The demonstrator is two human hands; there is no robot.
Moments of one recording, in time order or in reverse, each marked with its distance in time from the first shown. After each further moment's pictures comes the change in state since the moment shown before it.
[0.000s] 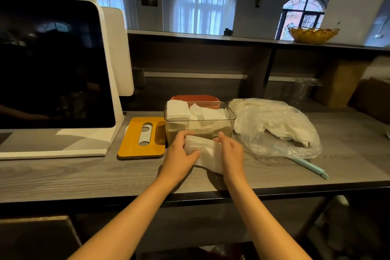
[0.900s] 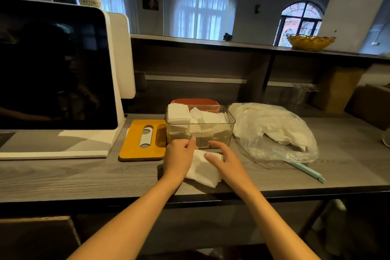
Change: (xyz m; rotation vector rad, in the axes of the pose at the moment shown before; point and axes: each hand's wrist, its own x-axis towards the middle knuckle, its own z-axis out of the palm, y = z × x) left_hand 0.013 0.008 0.007 0.245 0.184 -0.095; right_hand -0.012 -0.005 -0.025 -0.411 -0.446 -0.150
